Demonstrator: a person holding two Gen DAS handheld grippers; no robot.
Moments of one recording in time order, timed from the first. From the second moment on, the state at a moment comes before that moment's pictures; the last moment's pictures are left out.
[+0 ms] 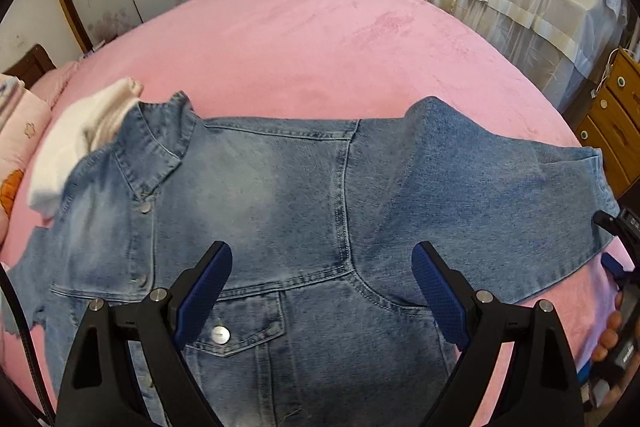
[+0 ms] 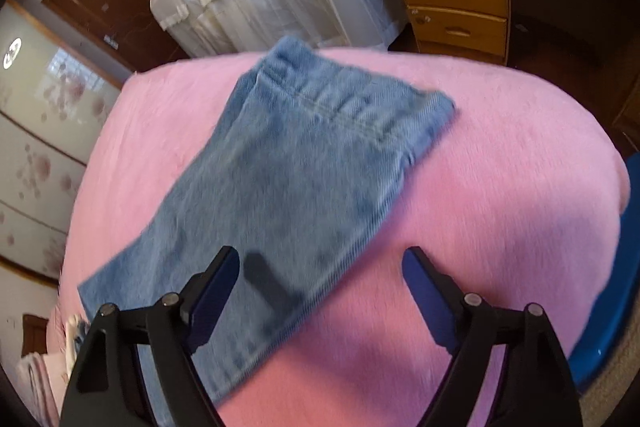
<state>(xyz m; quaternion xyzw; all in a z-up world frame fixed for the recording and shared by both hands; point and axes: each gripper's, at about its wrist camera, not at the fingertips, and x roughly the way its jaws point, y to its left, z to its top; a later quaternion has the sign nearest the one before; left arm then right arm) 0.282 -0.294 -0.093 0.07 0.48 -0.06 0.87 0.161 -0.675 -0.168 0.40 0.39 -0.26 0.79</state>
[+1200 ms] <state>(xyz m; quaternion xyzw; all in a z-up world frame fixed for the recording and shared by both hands) 0.257 -0.092 -0.162 -0.22 0.54 -0.20 0.79 0.133 -0.330 -0.162 0.07 0.50 0.10 0.85</state>
